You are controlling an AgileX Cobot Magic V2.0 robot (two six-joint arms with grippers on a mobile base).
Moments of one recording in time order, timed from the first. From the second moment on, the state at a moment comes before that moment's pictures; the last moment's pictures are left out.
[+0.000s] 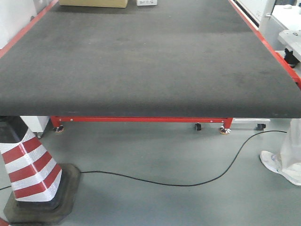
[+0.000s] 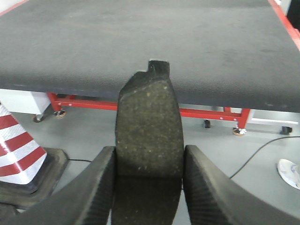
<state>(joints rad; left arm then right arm) -0.02 0.54 -0.63 -0.14 0.78 0.14 0.19 0.37 -0.54 -0.03 0.61 0.08</state>
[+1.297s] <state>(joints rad) -0.02 0.54 -0.63 -0.14 0.78 0.14 0.19 0.37 -0.54 -0.03 0.61 0.08</state>
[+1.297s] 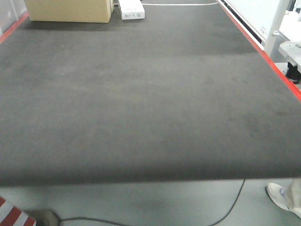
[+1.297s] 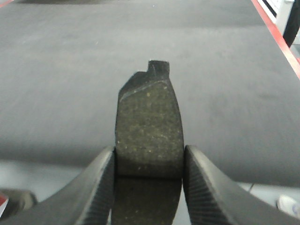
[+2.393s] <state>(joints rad) -0.02 0.54 -0.63 -0.14 0.78 0.14 0.19 0.37 -0.54 -0.03 0.61 0.08</state>
